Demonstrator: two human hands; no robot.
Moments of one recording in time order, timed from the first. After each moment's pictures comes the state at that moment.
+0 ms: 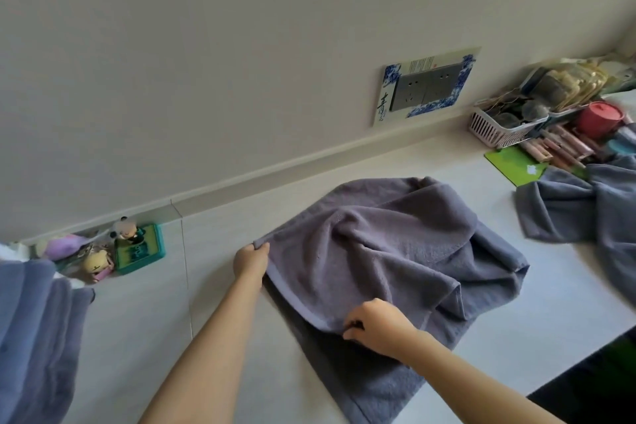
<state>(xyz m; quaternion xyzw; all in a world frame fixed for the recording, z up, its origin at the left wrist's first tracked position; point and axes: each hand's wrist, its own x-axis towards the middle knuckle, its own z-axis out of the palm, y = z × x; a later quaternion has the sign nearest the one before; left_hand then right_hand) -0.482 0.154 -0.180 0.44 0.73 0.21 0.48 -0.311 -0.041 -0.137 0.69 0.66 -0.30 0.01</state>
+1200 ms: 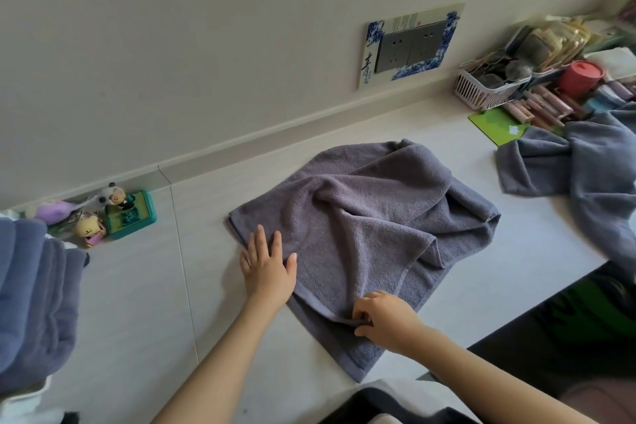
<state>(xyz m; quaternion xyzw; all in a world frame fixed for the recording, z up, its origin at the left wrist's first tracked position) -0.489 0.032 -0.194 0.80 0.58 0.02 0.14 -0.317 -0.117 -0.155 0.70 0.64 -0.30 0.02</state>
